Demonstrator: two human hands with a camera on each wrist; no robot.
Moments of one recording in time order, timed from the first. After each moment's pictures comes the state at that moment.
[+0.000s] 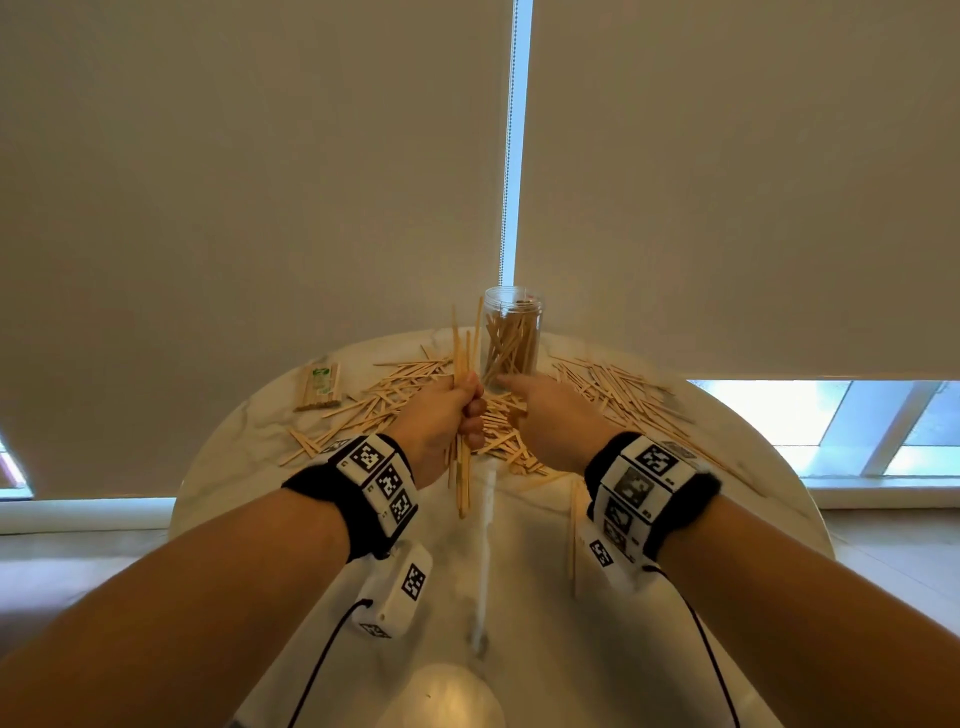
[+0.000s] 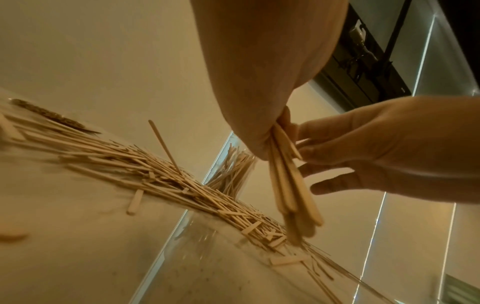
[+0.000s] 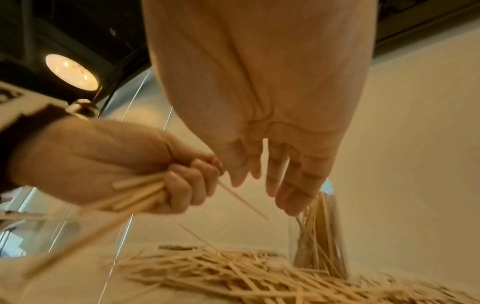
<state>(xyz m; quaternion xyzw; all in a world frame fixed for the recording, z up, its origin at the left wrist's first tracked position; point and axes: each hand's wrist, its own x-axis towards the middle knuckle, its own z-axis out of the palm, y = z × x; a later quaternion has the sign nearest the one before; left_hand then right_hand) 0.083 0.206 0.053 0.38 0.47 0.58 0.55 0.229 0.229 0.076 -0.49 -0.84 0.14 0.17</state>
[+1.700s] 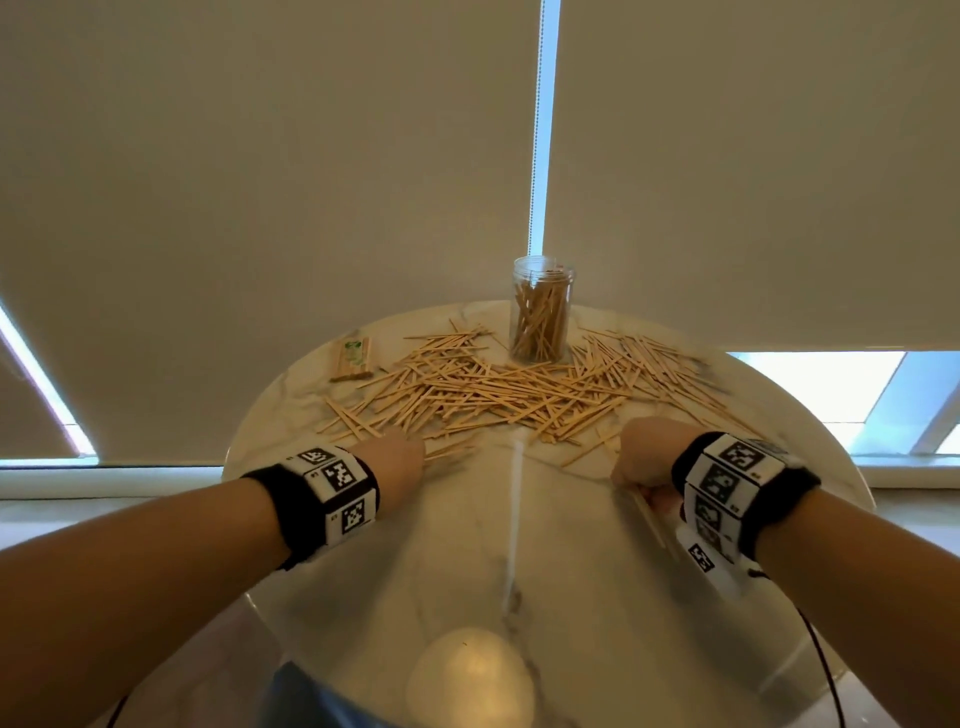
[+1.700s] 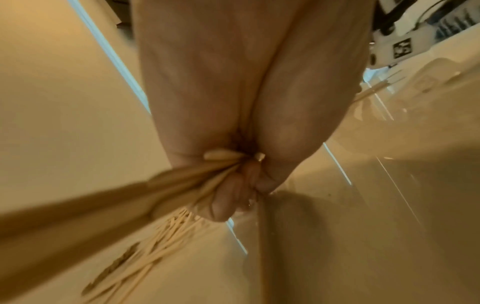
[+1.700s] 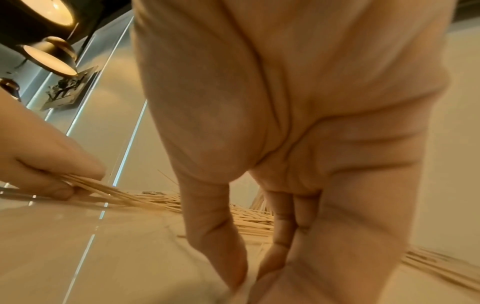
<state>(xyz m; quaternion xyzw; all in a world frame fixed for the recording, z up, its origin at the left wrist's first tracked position) 0.026 0.140 0.028 0.65 0.74 -0.17 0.03 0.282 0.219 0.048 -0.63 -0.75 0.17 -0.09</state>
